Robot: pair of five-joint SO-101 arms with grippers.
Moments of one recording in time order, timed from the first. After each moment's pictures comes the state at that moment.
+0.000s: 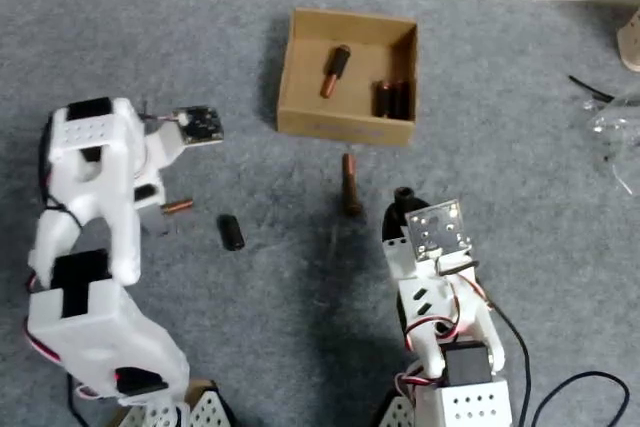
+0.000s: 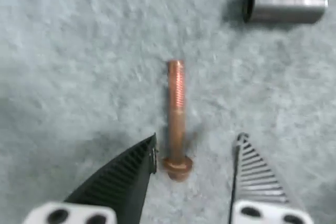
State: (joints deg) left arm -18.9 11.2 9.3 77.2 -75.4; right arm -11.3 -104.4 95.8 38.3 15.2
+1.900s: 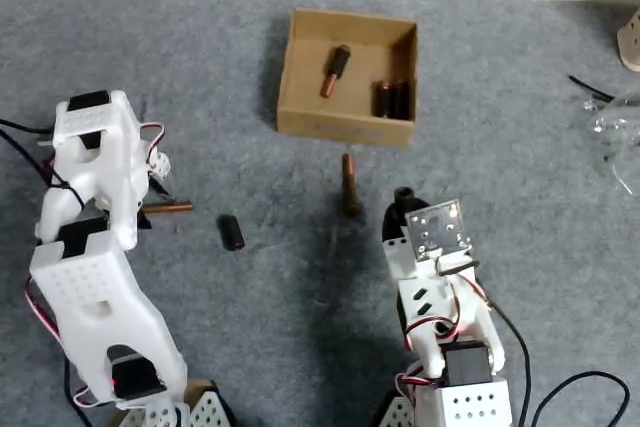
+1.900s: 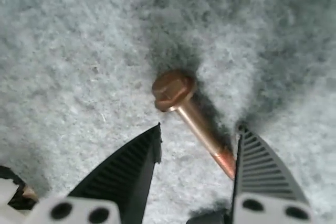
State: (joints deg) left arm -22.5 33.1 -6.2 85.8 57.0; right arm -11.3 -104.4 95.8 38.3 15.2
